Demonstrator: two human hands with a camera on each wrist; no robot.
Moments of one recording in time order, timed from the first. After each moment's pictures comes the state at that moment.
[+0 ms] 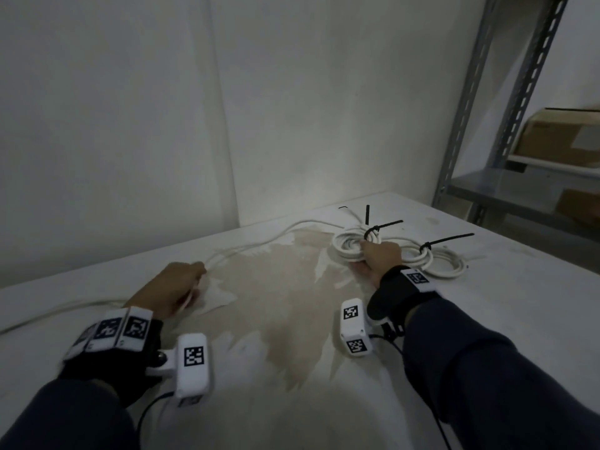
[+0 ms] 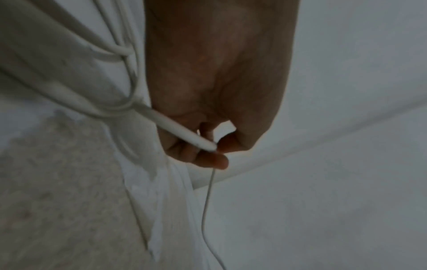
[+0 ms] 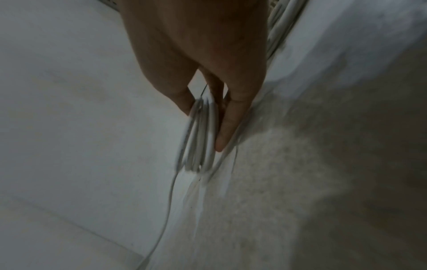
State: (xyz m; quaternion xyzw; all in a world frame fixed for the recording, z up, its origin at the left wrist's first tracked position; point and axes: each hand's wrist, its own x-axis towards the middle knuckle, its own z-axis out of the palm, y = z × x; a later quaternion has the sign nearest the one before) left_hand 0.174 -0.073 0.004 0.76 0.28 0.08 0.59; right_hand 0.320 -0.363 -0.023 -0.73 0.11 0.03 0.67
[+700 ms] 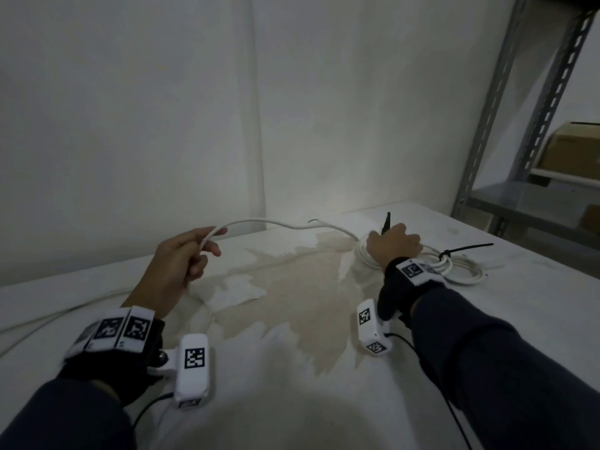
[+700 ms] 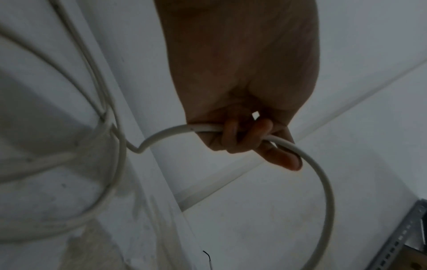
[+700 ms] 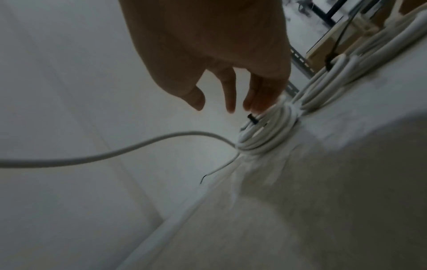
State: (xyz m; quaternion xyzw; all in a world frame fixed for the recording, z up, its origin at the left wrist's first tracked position) left_hand 0.123 -0.045 0.031 0.69 0.06 0.23 0.68; right_hand 0.294 -0.334 0.021 -0.92 0.12 -0.09 0.36
